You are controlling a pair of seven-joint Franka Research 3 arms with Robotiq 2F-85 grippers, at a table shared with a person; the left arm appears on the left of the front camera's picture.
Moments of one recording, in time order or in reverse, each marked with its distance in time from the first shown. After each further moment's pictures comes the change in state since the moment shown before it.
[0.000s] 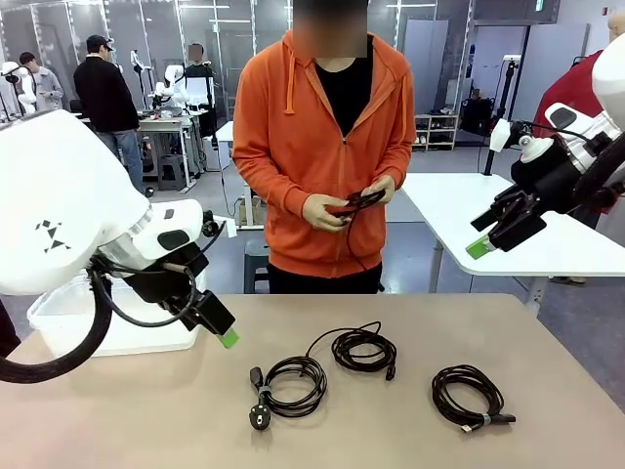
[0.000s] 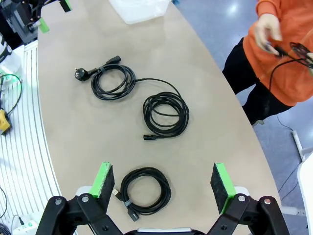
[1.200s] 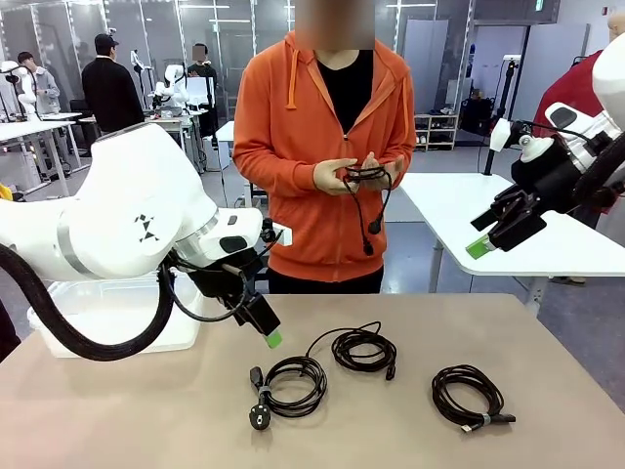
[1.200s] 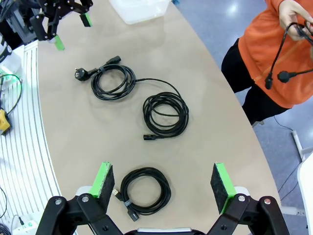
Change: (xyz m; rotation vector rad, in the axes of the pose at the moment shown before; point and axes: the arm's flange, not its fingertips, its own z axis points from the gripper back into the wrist) left arm 0.061 -0.012 -0.051 -0.052 0.048 -0.182; right arm 0.000 0.000 0.000 0.000 0.000 0.001
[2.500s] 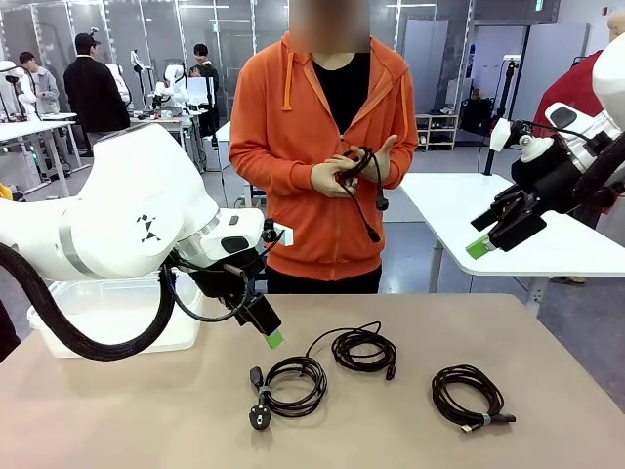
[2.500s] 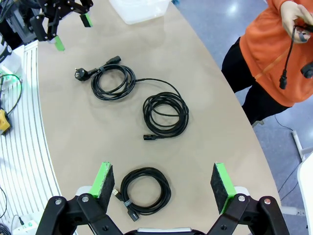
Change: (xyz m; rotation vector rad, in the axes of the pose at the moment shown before) left arm 0.001 -0.002 -0.001 0.001 0.000 -0.002; right arm 0.000 0.000 0.000 0.000 0.000 0.000
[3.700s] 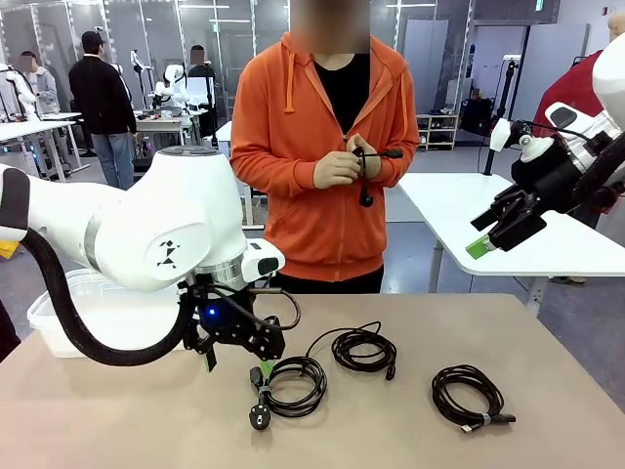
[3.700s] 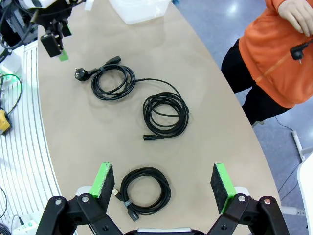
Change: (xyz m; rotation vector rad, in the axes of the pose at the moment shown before) left arm -0.015 -0.021 -0.037 0.225 0.256 0.698; right arm 0.000 0.000 0.000 0.000 0.000 0.000
